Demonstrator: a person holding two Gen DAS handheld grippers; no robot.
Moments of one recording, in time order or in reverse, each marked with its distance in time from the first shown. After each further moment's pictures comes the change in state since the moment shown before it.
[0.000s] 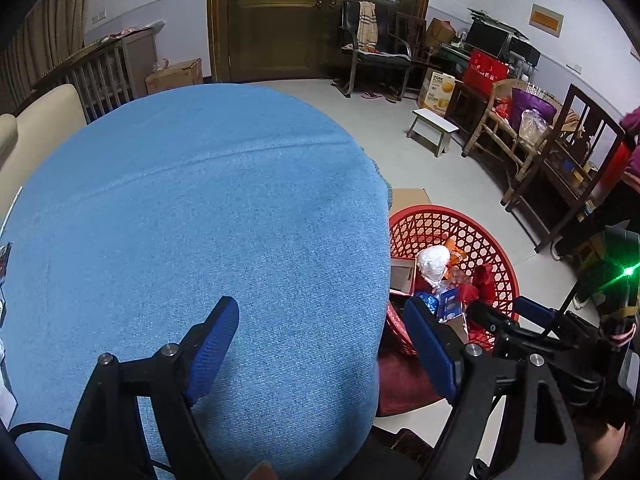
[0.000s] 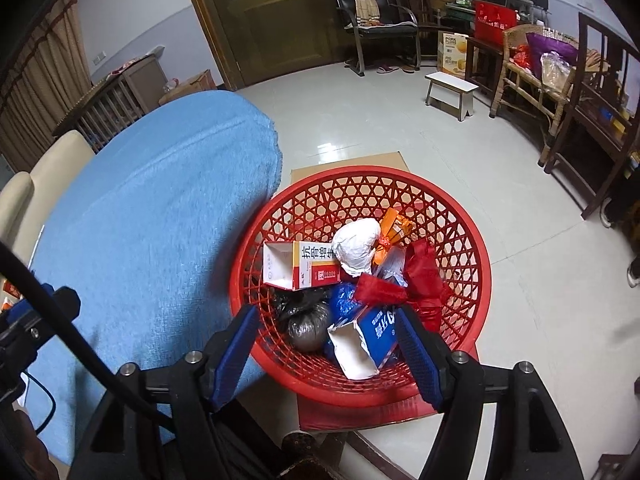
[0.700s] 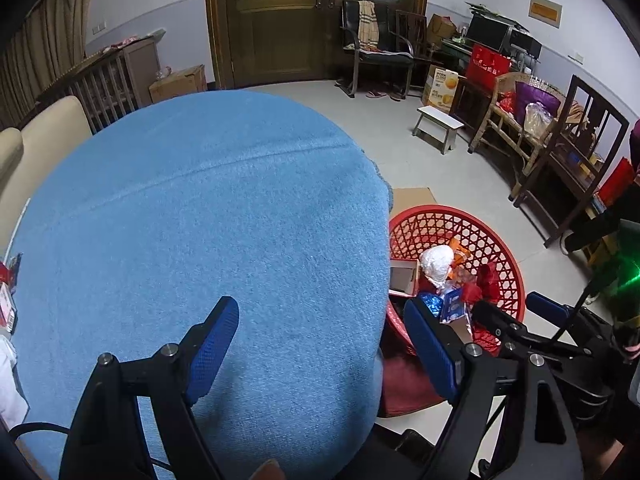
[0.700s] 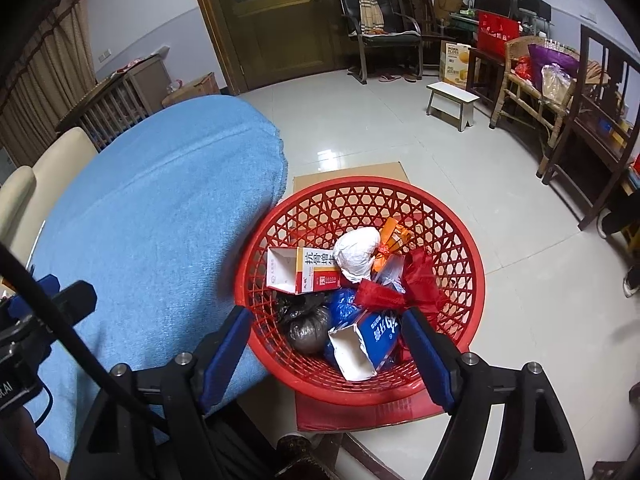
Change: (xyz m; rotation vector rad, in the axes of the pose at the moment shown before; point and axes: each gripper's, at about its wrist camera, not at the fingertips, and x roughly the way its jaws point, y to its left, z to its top) left arm -0.007 -0.007 0.002 0.028 -0.007 0.049; right arm -0.012 0.005 0.002 -0.028 -0.026 -0.012
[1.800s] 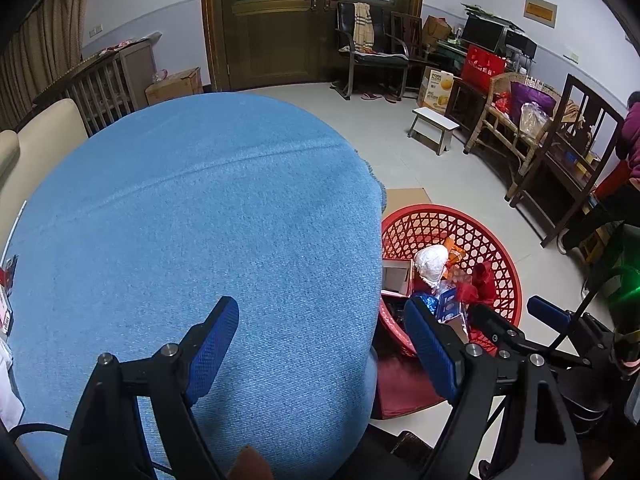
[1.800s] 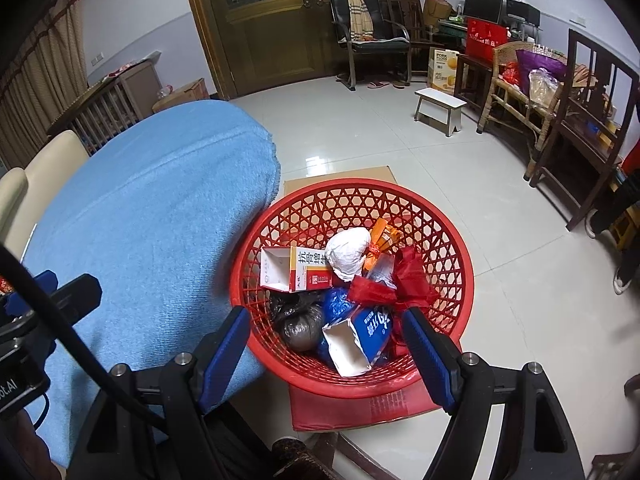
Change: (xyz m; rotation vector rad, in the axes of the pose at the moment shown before) left arm 0.001 -0.003 -0.001 0.007 -0.006 -0.027; right arm -0.007 0.003 -0.008 0.012 -0.027 -0.047
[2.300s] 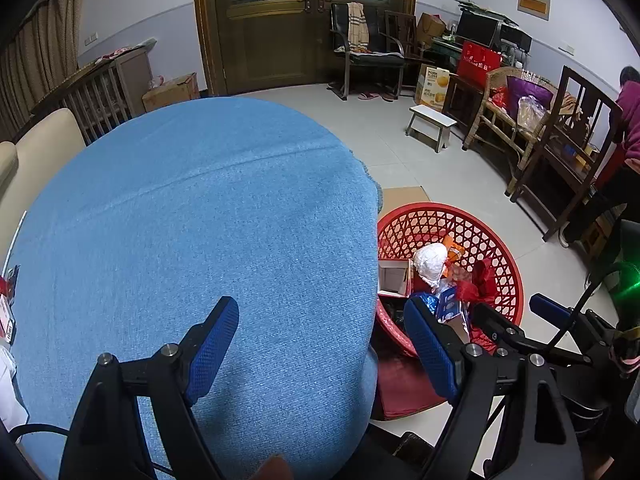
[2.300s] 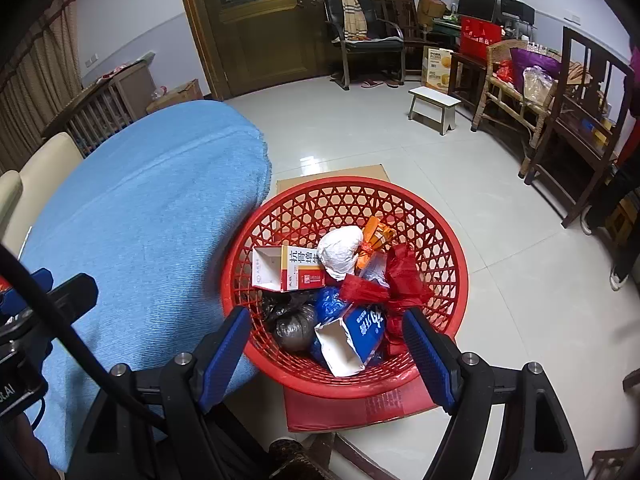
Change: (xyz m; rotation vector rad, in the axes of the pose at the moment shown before) left arm 0.001 -0.008 0.001 0.032 -0.006 0.013; right arm 0.003 -0.004 -0.001 0.012 0.001 -0.020
